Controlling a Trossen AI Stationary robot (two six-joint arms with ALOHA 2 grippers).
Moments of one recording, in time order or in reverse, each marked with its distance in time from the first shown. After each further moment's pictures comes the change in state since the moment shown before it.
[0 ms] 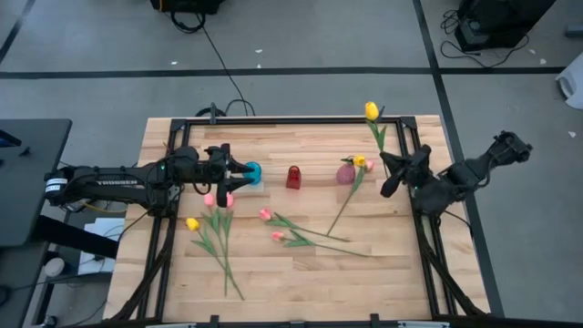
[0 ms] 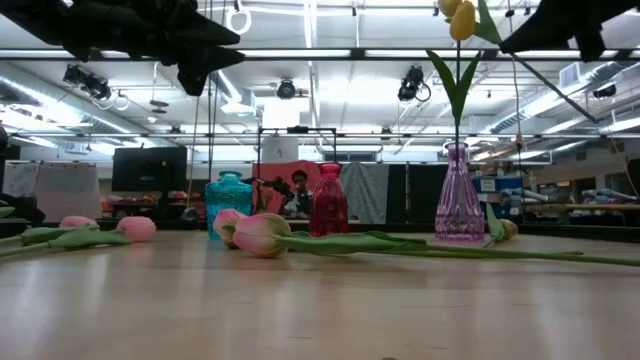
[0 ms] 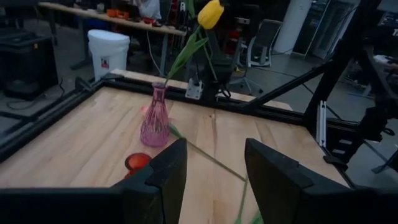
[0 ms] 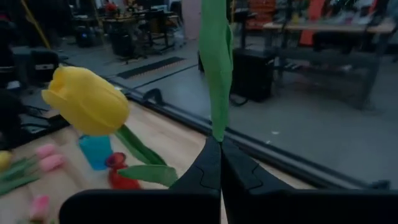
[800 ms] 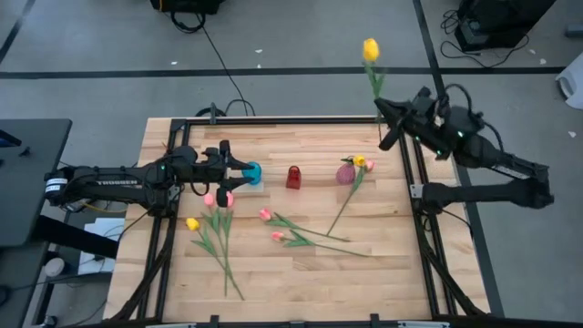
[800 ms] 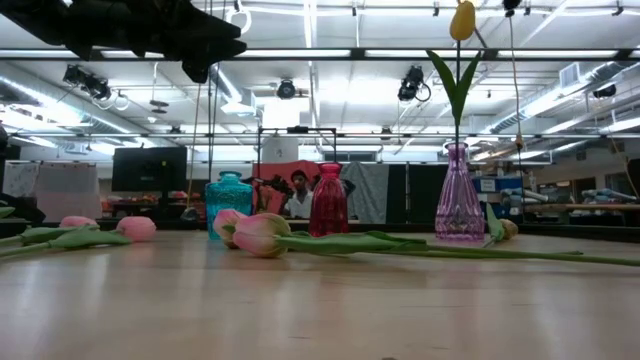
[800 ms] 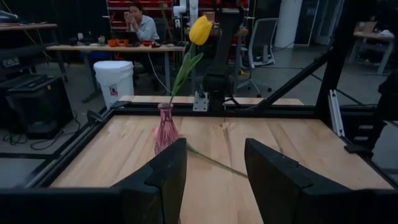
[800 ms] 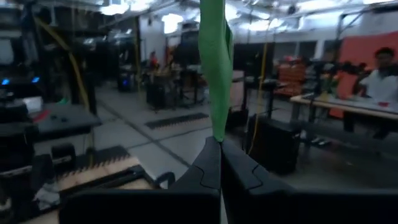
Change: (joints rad) left arm 0.000 0.000 0.000 0.048 -0.002 0.176; right arm -0.822 0.144 0.305 0.541 -0.912 -0.756
